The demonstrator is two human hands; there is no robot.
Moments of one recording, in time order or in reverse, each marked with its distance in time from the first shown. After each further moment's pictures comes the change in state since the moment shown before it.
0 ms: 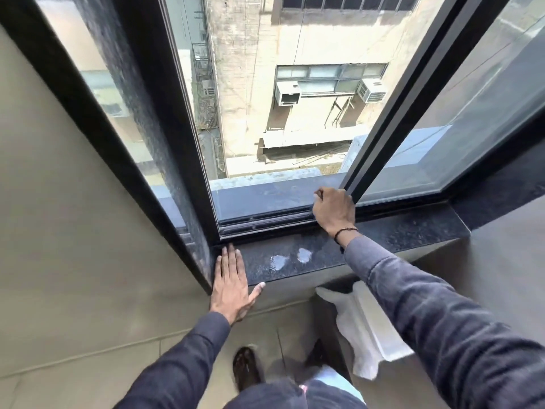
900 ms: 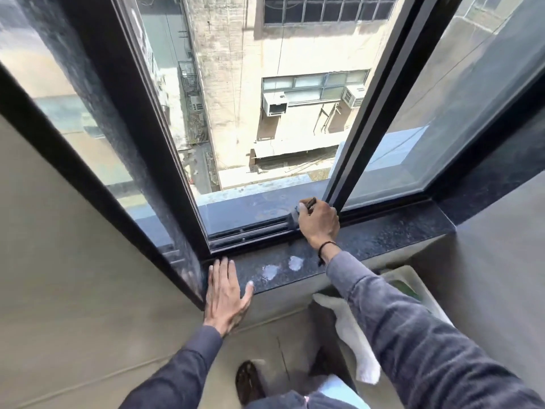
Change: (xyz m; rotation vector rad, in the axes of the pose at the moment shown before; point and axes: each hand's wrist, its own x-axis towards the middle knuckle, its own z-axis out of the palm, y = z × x) left_hand 0.005 0.002 -0.019 -0.247 0.127 -0.034; right_hand -0.019 -0.006 0.003 0.346 0.112 0.248
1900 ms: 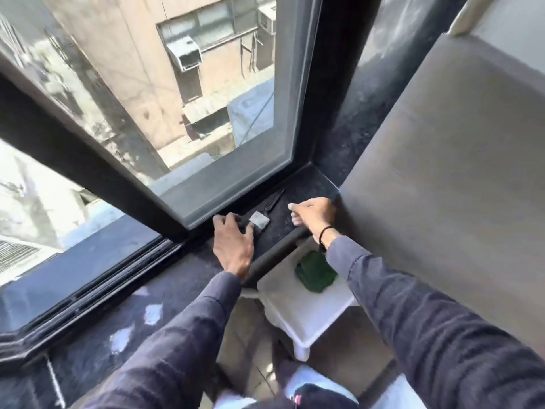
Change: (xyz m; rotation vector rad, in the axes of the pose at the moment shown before) left_hand 0.160 0.399 0.062 -0.366 -0.082 -0.159; right_hand 0.188 0.322 -0.130 0.594 -0.121 0.681
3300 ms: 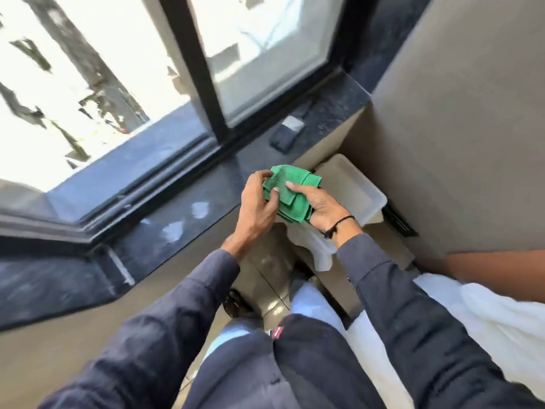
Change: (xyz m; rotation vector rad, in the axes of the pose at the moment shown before) left_hand -0.098 -0.130 -0.064 -0.315 -0.260 0.394; right_hand -0.172 0.122 0.078 0.599 -0.373 0.354
